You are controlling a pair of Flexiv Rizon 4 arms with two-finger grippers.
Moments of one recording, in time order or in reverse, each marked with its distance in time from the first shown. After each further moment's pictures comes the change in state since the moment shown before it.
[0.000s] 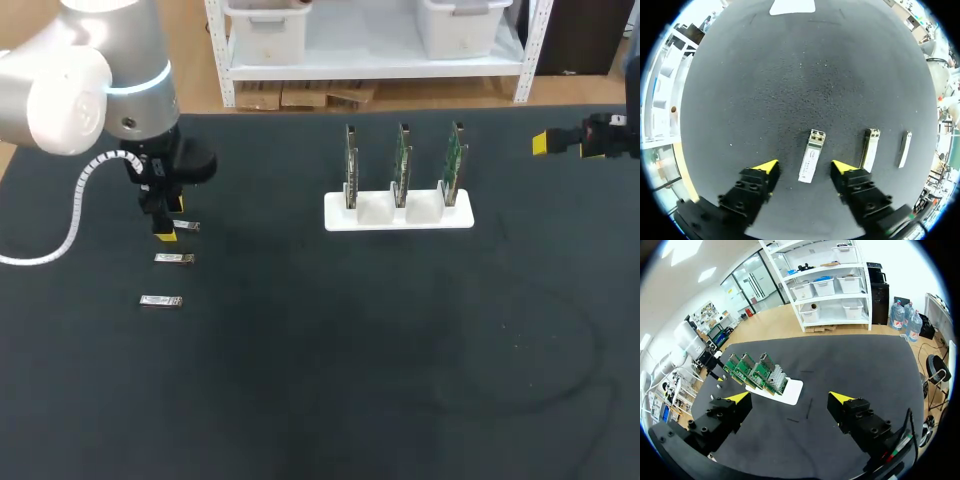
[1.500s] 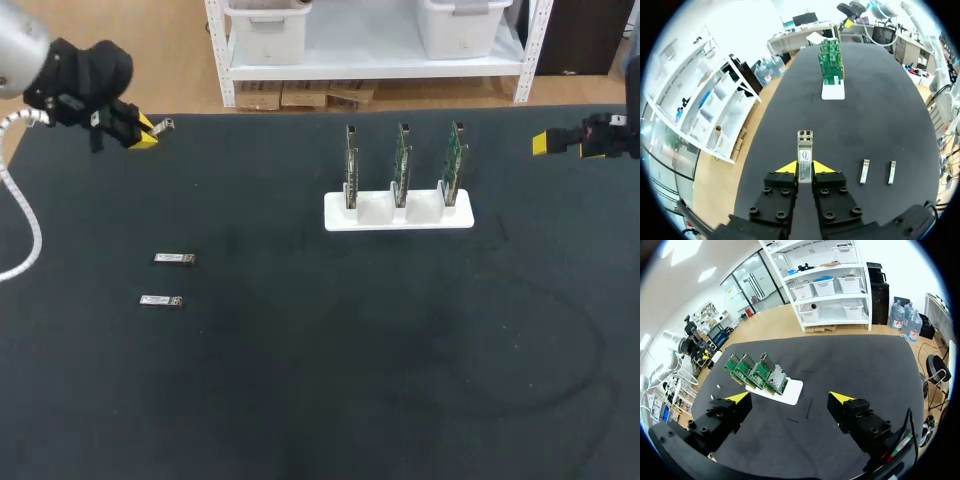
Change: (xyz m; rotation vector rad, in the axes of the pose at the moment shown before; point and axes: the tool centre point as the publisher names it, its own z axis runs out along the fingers) left arm 0.003 0.024 -0.140 -0.346 -0.557 -0.135; right arm 0.000 0.000 0.000 0.000 0.000 0.000
